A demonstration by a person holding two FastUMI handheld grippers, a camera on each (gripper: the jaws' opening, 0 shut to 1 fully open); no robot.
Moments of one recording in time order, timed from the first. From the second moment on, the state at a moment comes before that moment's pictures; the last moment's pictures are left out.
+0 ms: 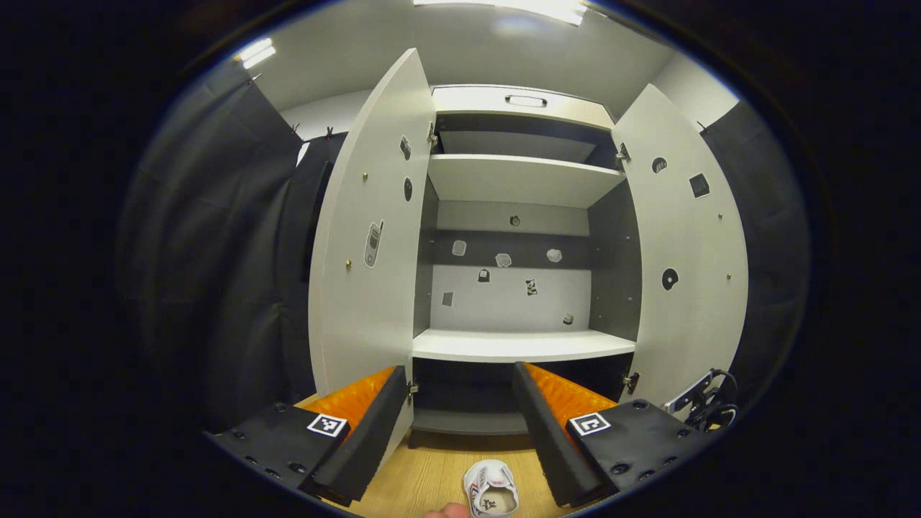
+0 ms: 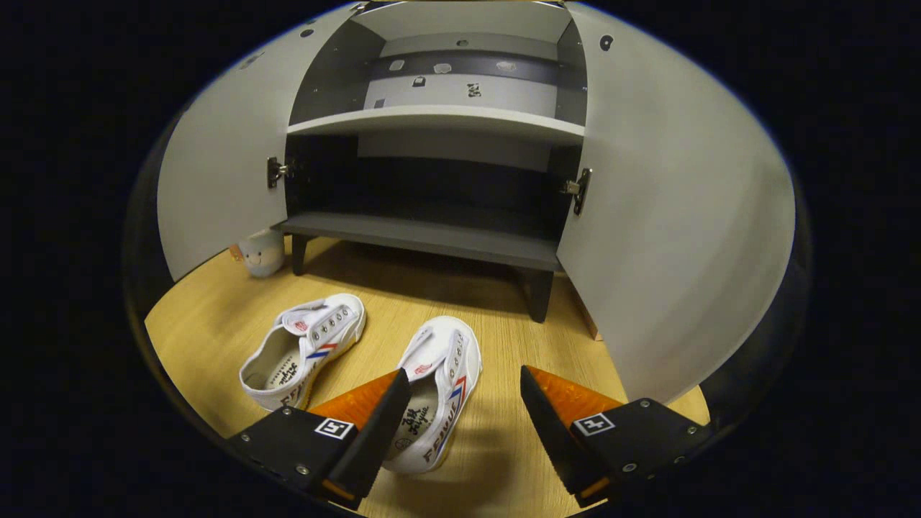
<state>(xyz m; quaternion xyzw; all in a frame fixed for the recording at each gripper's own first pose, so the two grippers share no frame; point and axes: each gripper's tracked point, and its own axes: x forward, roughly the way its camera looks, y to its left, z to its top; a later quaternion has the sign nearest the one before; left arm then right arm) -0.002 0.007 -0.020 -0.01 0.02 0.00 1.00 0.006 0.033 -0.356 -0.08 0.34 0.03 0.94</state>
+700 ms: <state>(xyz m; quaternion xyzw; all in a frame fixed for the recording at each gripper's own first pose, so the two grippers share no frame) -0.001 0.012 -0.023 -0.01 0.03 0.01 1.00 0.054 0.013 -0.420 -0.11 0.36 0.02 0.93</state>
